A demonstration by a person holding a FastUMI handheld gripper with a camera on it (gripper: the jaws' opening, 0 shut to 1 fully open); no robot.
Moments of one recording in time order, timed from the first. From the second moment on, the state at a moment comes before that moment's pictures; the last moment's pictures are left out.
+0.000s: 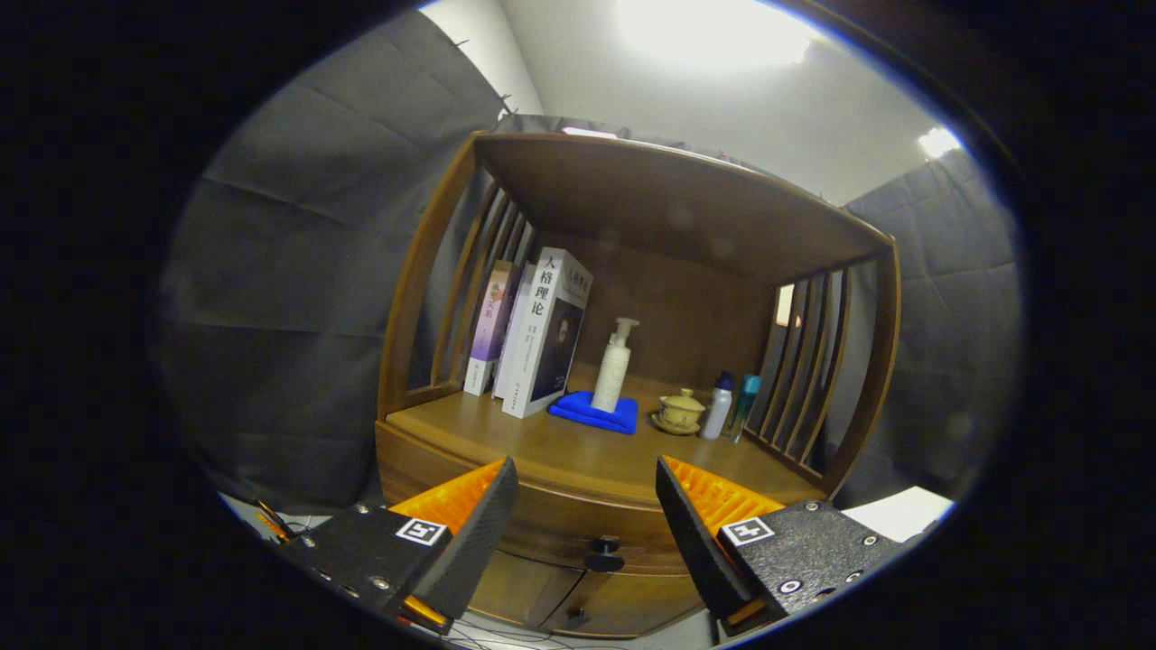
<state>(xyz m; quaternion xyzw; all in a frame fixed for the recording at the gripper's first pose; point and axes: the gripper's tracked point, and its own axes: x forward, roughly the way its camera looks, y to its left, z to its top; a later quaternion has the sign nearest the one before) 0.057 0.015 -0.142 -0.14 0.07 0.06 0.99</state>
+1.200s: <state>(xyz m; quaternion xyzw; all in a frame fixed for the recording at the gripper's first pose) 0.095 -0.053 -0.286 -0.03 0.20 -0.01 0.98</state>
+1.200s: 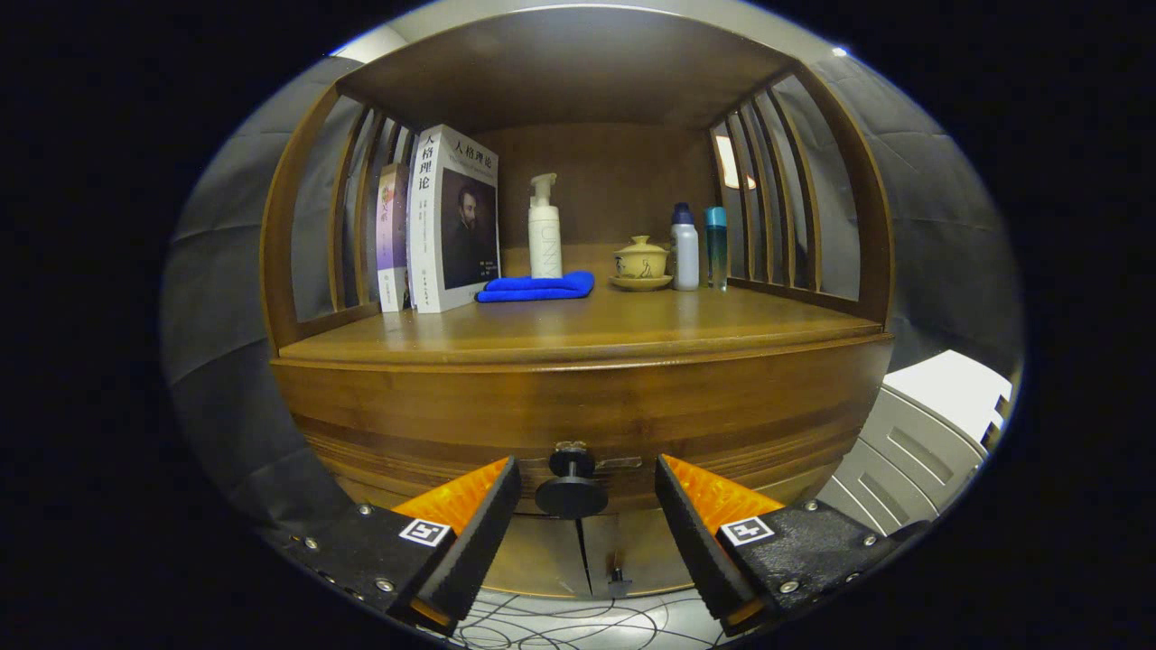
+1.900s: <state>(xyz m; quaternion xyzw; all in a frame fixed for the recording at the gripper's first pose) 0.102 -0.046 -0.303 -0.03 0.19 0.00 0.98</state>
